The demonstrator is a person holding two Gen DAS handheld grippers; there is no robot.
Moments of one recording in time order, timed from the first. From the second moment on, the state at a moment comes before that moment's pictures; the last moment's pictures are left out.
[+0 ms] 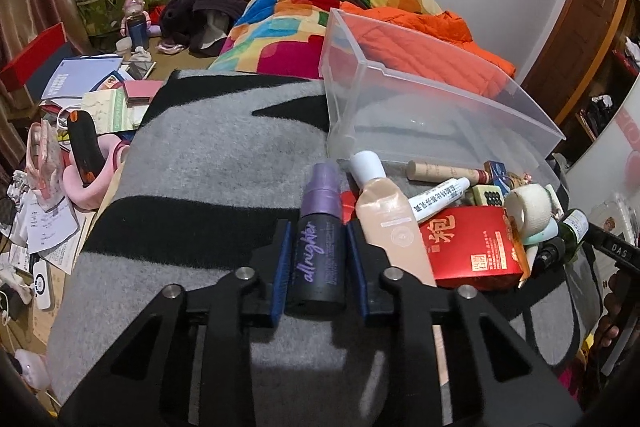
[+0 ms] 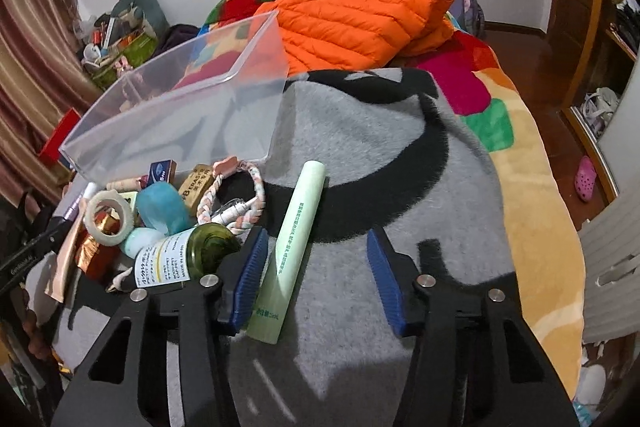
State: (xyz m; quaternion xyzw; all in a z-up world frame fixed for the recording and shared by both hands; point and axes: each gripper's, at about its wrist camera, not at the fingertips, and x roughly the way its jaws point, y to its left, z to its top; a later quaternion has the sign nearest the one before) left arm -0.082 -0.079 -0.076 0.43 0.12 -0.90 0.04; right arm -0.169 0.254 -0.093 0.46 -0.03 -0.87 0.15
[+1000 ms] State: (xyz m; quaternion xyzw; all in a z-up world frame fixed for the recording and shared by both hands) left arm -0.063 -0.070 0.012 0.31 0.07 -0.95 0.03; right arm -0.161 0.245 -0.007 0.36 0.00 -0.92 0.18
